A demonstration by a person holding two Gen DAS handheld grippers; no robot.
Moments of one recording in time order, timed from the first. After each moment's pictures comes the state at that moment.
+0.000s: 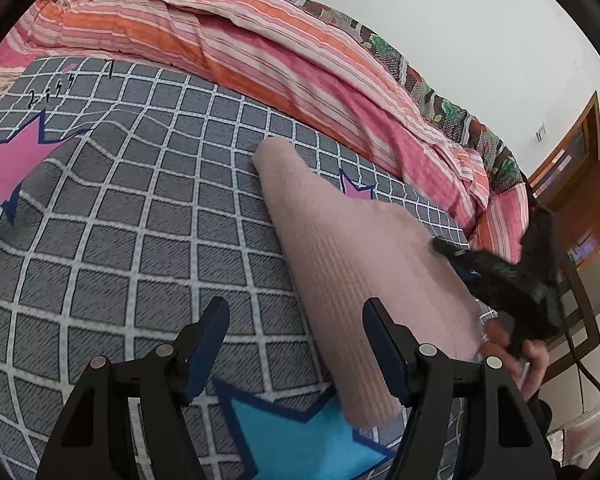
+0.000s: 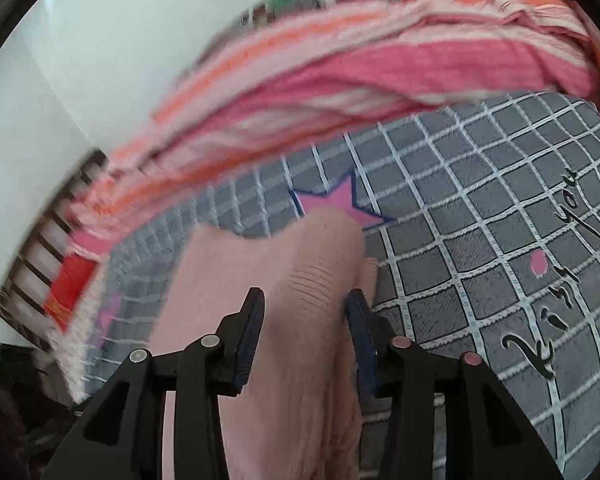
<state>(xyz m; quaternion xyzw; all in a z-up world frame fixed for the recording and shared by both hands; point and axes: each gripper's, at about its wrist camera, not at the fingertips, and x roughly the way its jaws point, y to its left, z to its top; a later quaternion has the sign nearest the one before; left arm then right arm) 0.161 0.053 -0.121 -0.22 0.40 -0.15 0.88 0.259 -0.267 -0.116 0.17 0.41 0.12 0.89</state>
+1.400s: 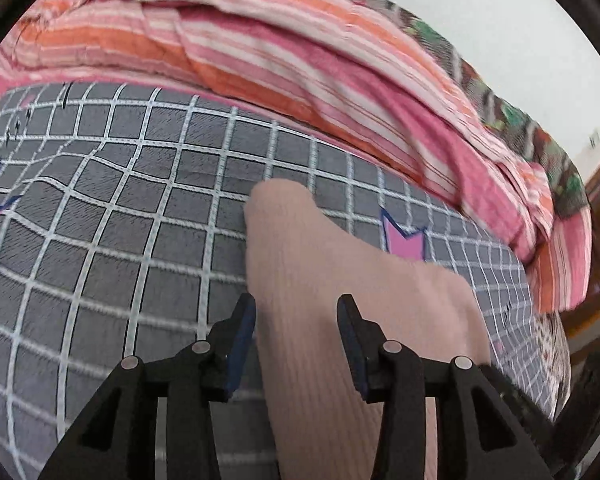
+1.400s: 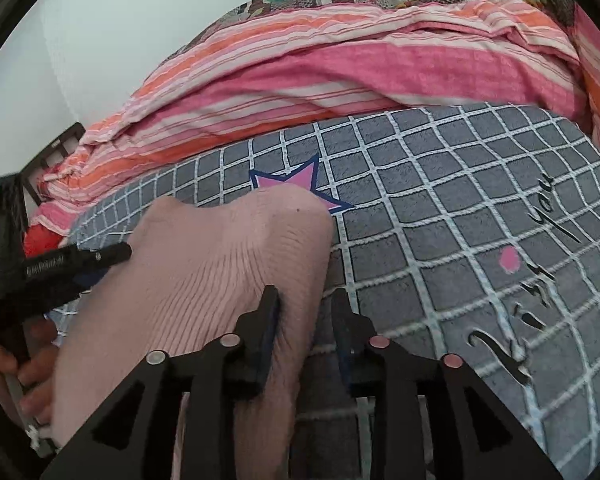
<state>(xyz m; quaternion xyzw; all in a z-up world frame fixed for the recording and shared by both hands) 0.270 0.002 -0.128 -0.18 0.42 -0.07 0.89 0.237 -0.281 -0.142 0.11 0.38 0.09 0.92</state>
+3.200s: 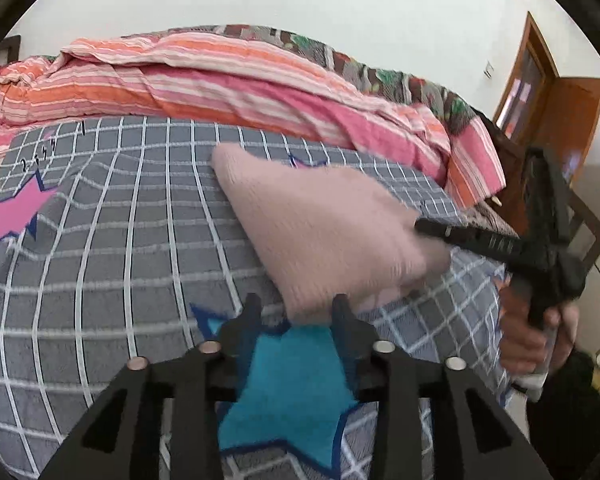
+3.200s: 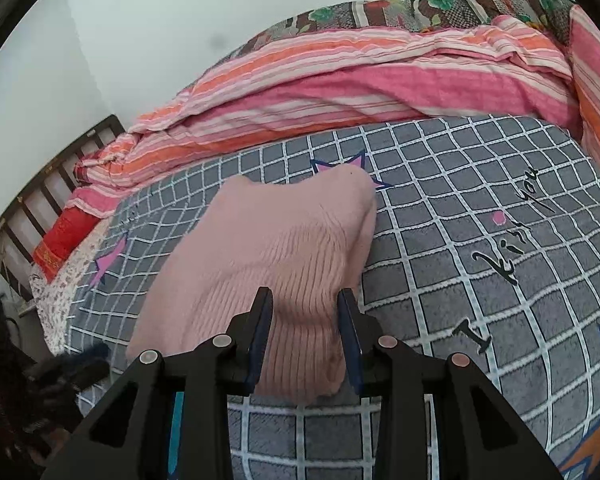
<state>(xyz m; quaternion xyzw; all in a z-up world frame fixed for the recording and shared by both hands) 0.085 0.027 -0.107 -0.10 0.35 -0.19 0.91 0.155 -0.252 -0.114 0.10 0.37 0.13 0.92</state>
